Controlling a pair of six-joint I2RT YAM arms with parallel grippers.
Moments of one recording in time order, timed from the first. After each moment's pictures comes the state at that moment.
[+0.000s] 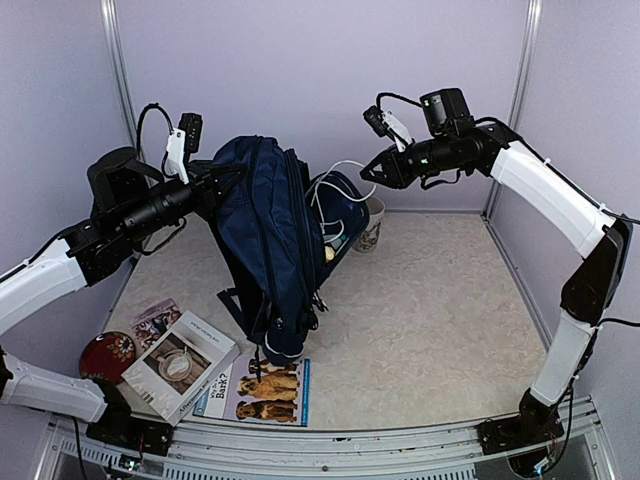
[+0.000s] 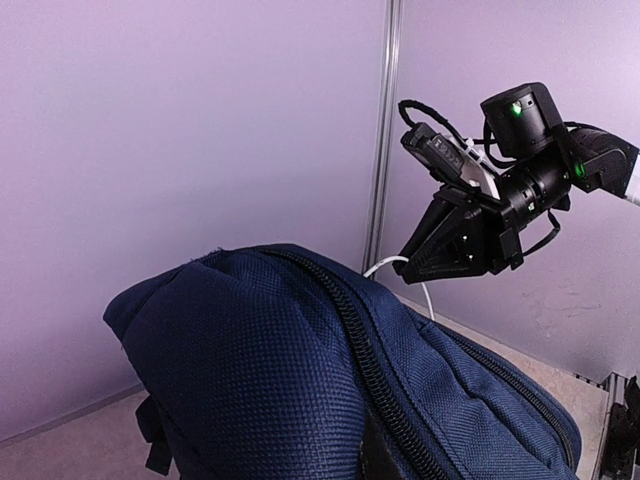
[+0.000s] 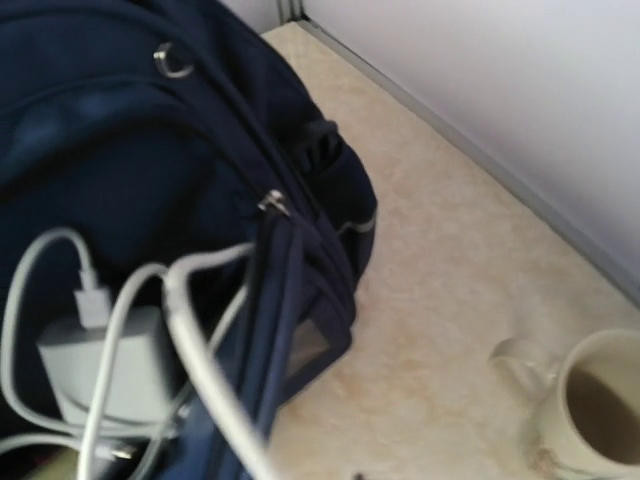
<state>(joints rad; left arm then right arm) -0.65 1.13 1.06 0.14 0.15 -0.06 0.55 1.78 1.96 -0.71 -0.41 -0.17</state>
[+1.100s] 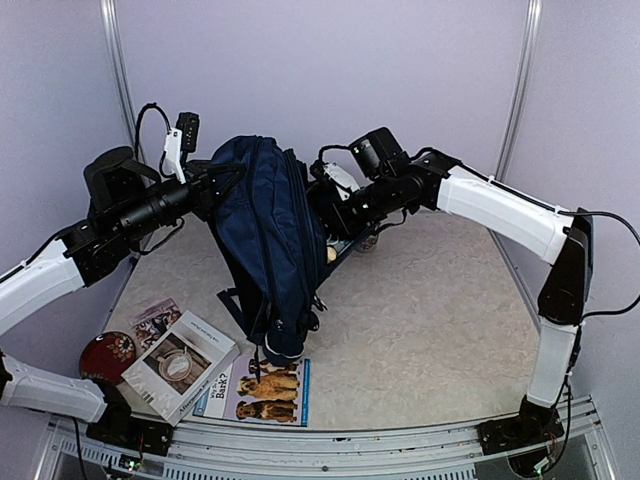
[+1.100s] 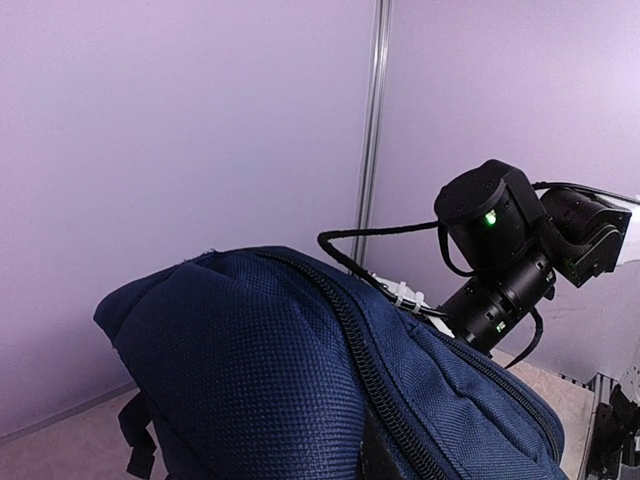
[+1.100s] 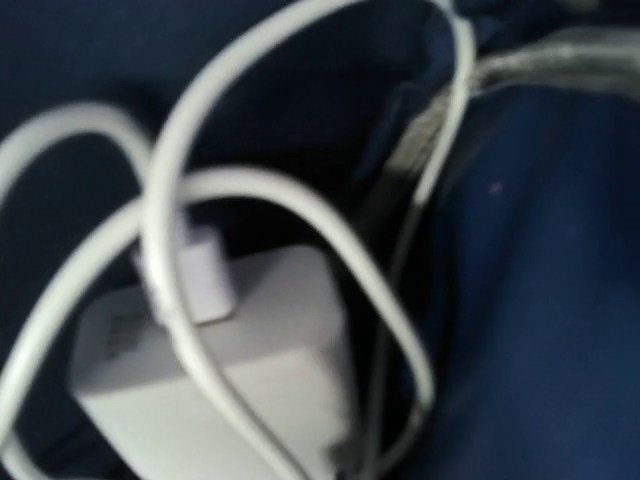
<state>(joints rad) -0.64 1.11 1.06 0.14 0.19 -0.08 0.79 1.91 1.90 -0.71 -0.20 0.05</state>
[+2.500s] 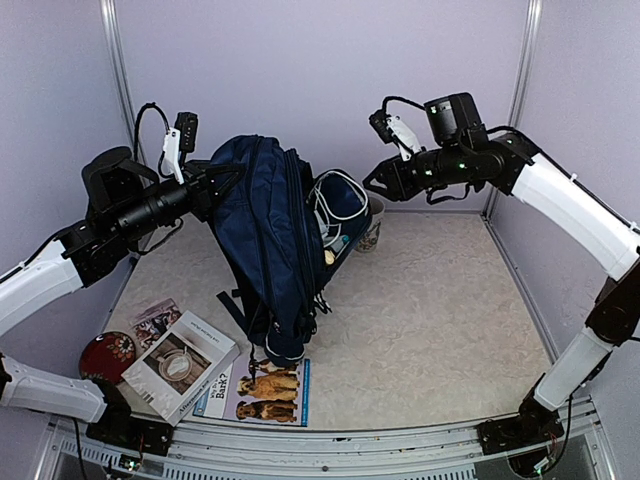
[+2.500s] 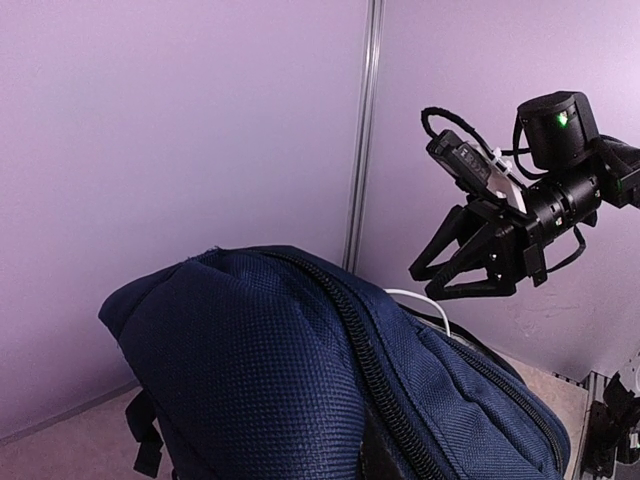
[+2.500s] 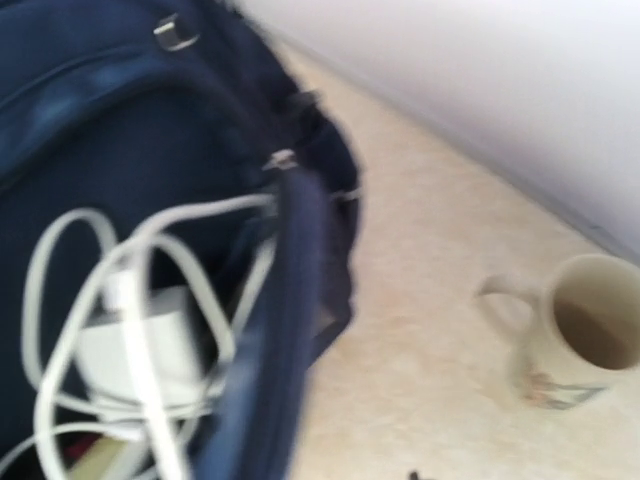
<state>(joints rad) -0.64 1.10 1.05 0.13 0.21 -0.09 0.67 1.60 1.79 -0.68 -0.15 -0.04</state>
